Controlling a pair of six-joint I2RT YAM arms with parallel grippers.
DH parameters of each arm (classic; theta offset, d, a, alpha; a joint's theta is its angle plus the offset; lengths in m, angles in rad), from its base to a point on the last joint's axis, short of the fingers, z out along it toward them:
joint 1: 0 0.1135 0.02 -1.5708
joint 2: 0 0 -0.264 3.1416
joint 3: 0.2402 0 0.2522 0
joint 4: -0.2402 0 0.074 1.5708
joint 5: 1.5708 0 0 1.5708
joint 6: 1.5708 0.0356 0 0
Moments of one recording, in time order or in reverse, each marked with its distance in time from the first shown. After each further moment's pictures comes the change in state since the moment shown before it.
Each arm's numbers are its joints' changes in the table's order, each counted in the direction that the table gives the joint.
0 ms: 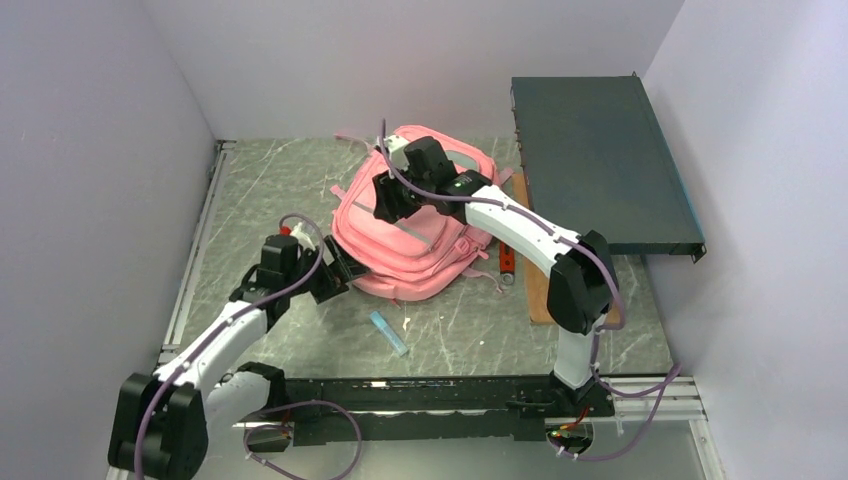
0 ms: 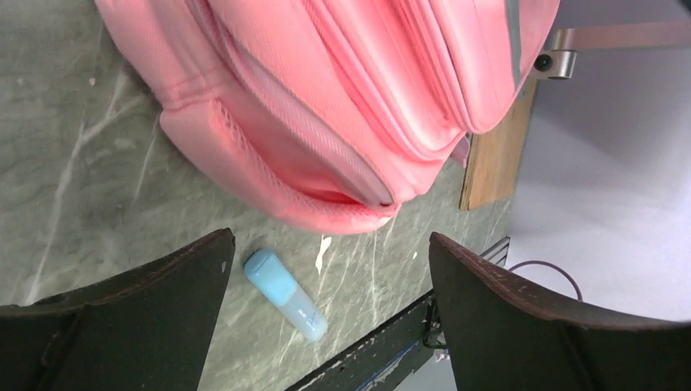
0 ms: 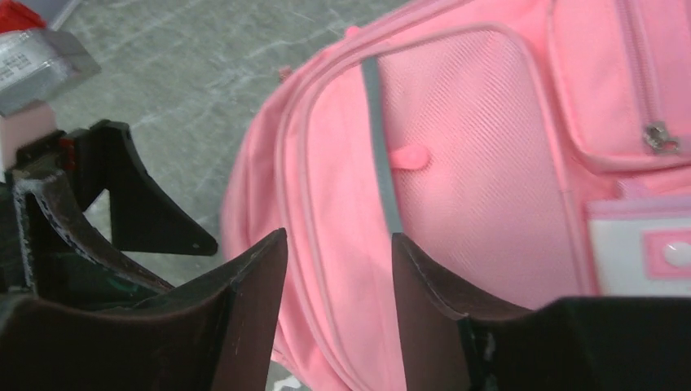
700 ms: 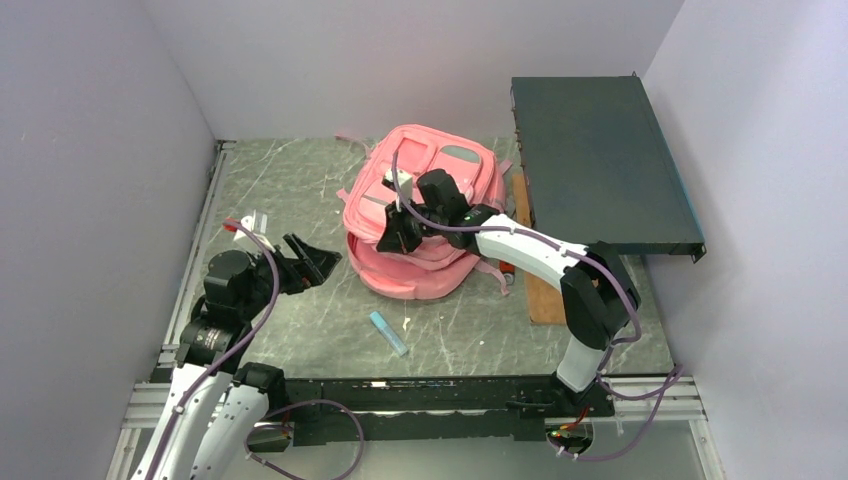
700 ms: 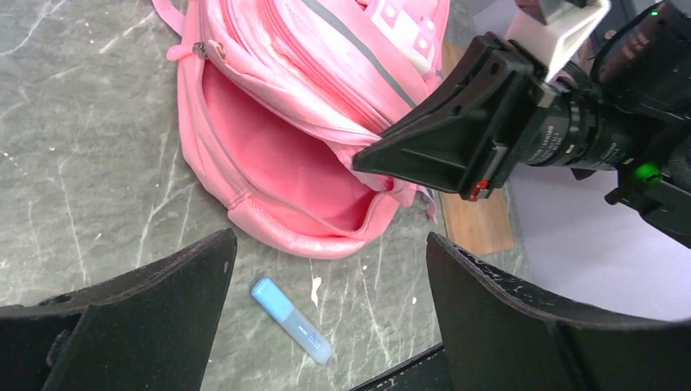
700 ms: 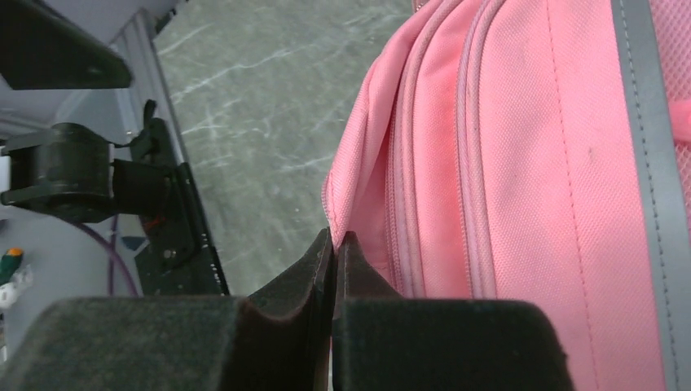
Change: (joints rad) left arm 0.023 -0.465 0.196 -0.326 -0.183 0.170; right arm 0.022 -0.137 -0.371 0.280 -0.268 0.085
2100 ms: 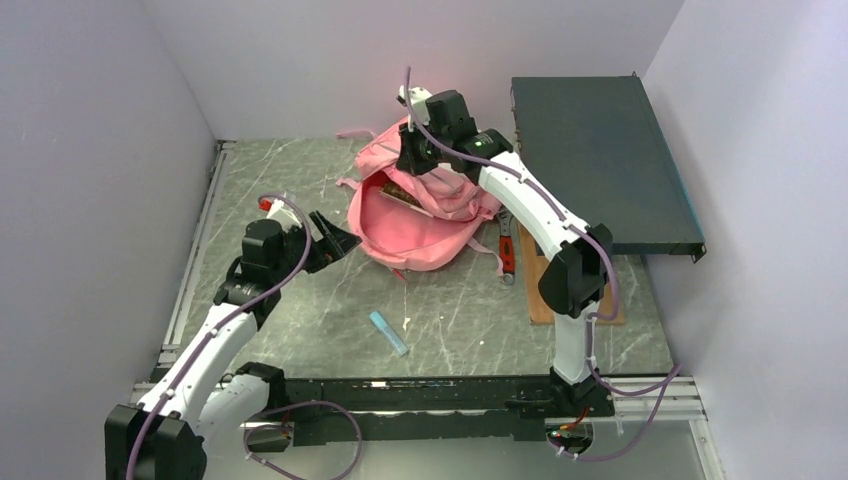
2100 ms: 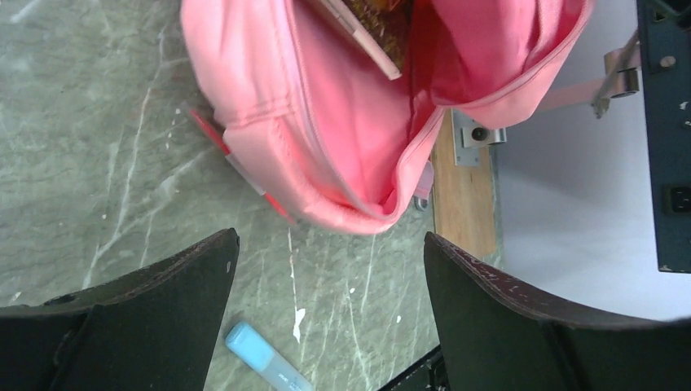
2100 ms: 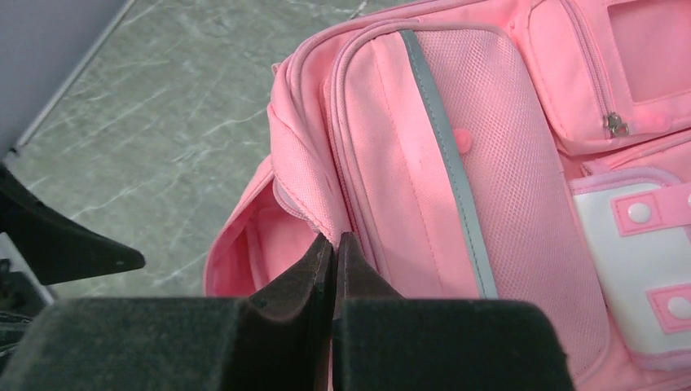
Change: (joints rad) left arm -0.014 0.377 -0.052 0.348 0.079 -0.099; right arm -0.157 0.240 0.739 -0.498 0.281 -0.086
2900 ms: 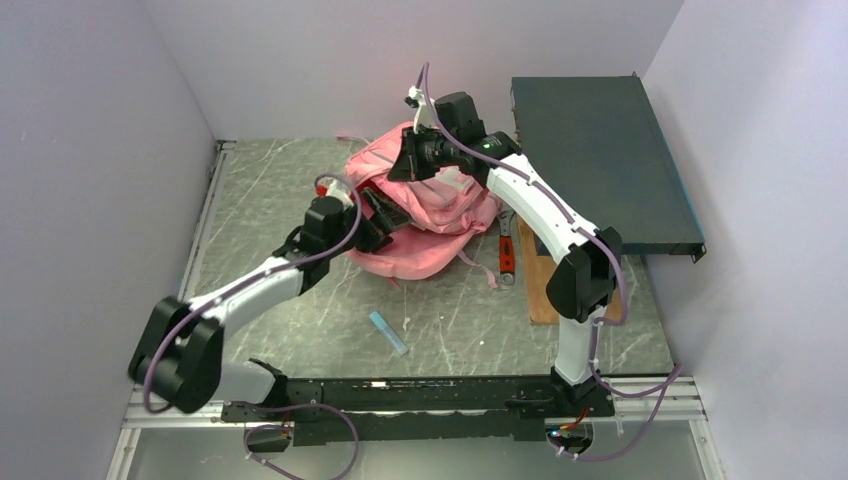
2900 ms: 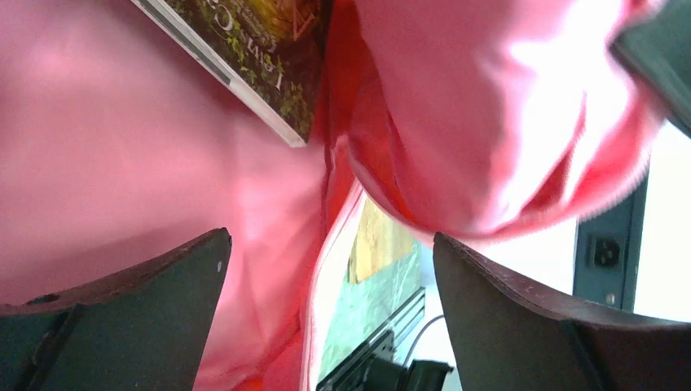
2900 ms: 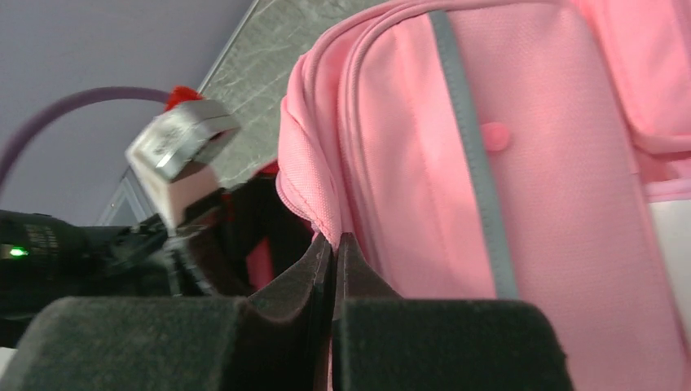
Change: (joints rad) left arm -0.257 0.477 0.182 0.300 -0.119 -0.332; right arm -0.024 -0.051 -0.078 0.034 -0.226 0.182
